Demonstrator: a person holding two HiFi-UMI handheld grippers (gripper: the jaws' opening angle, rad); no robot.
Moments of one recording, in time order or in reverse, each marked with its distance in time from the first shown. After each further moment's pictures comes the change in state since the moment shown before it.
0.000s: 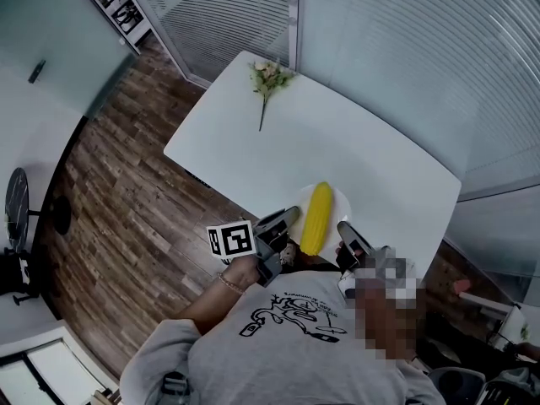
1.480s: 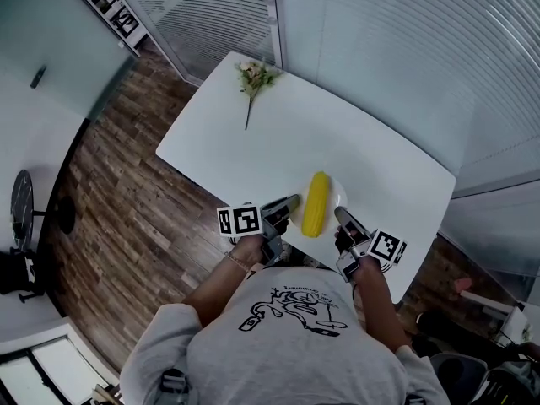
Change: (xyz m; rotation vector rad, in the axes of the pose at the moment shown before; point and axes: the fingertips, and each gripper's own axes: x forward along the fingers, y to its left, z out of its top) left arm 0.078 0.038 -0.022 0.056 0.069 0.077; right arm -0.017 -0.085 0.045 0.039 0.034 -0.080
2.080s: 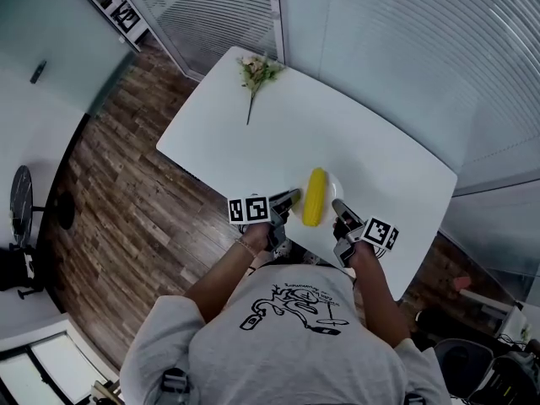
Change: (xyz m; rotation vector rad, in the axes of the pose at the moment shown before) left arm 0.022 0.064 -0.016 0.020 0.041 0.081; right arm 0.023 -0.060 -0.009 0.015 0.031 -0.068
